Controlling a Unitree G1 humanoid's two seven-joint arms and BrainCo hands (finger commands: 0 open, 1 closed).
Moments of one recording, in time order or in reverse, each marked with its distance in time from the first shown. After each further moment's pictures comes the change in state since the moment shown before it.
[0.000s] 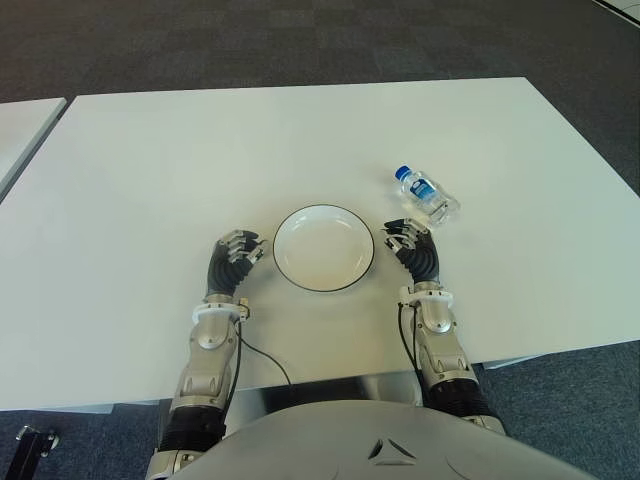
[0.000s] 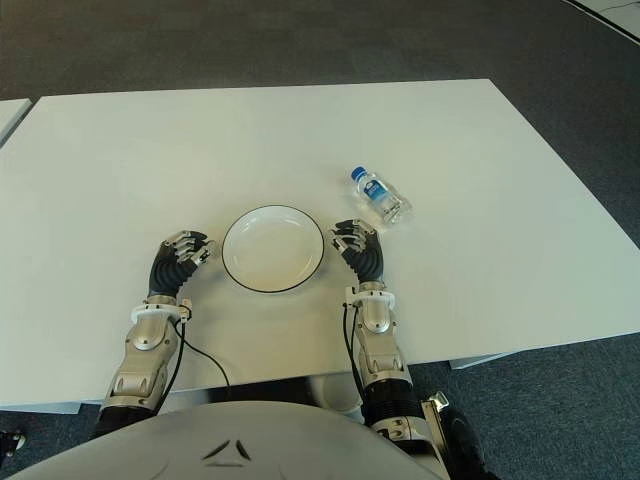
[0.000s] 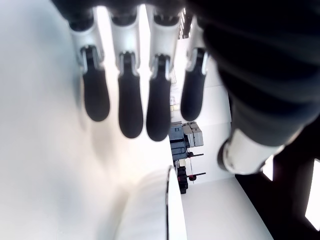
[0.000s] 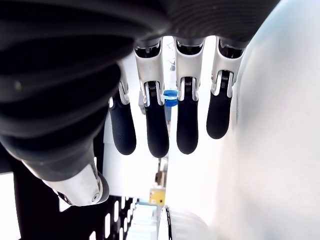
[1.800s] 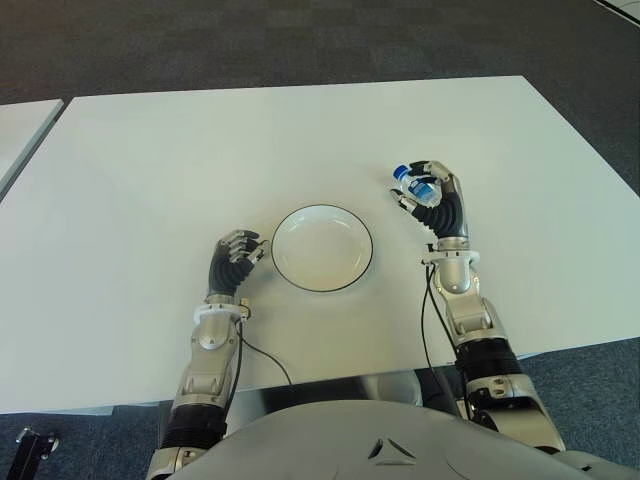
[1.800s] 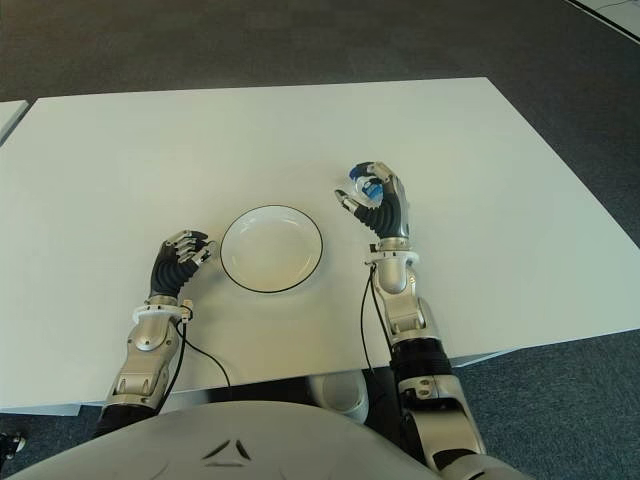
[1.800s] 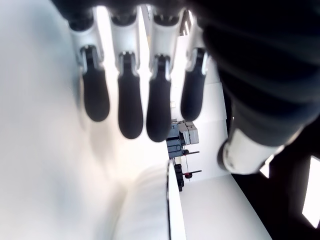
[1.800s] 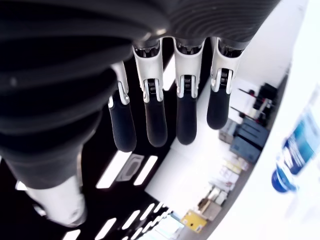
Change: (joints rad) left arm -0.010 -0.004 0.005 0.044 0.001 -0.054 0.002; right arm -0.256 -0.248 0.023 -0.011 -0.344 -0.061 -0.199
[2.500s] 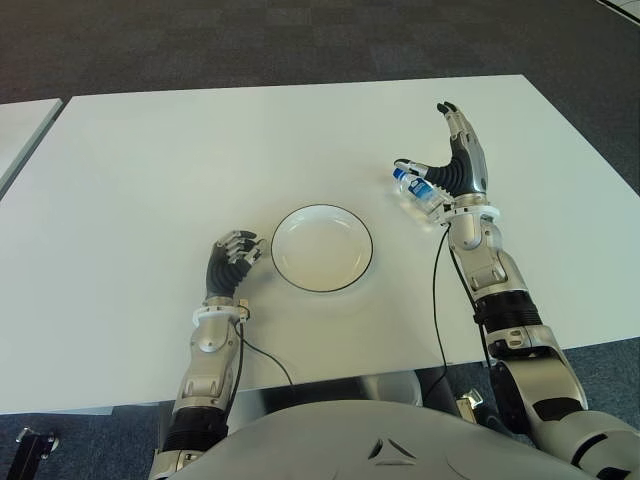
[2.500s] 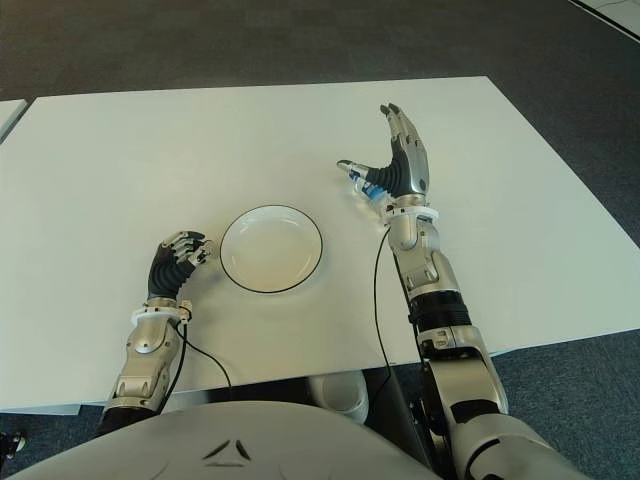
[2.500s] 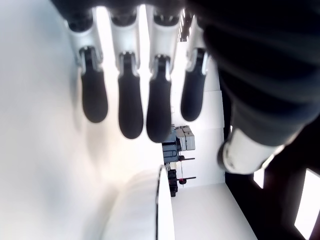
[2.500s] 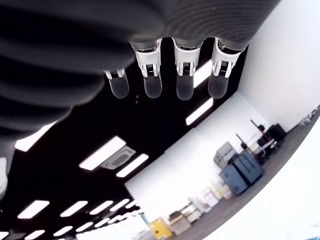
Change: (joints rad) left arm 0.016 -0.011 0.006 -0.005 -0.052 -0.023 0.000; right arm -0.200 -0.100 0.041 0.079 -0.131 0.205 -0.018
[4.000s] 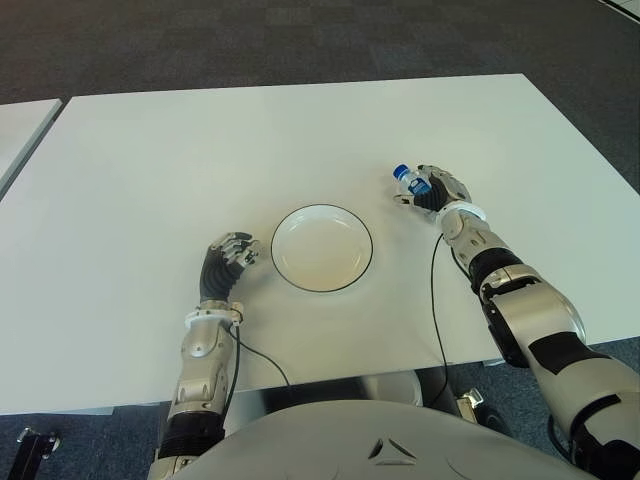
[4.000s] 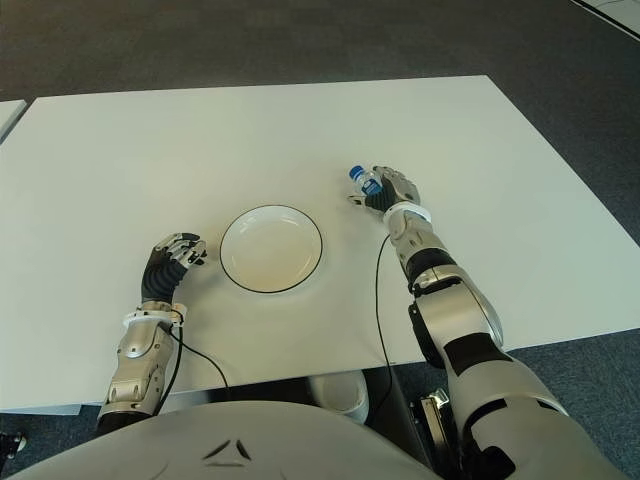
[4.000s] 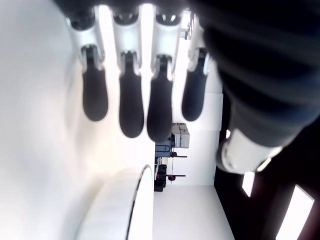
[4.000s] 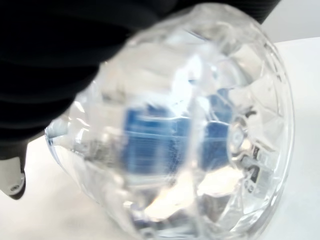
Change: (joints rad) left arm 0.020 -0.004 0.039 -0.029 -0.146 0.020 -0.119; right arm -0.354 -0.015 0.260 0.843 -0.026 0.092 0.112
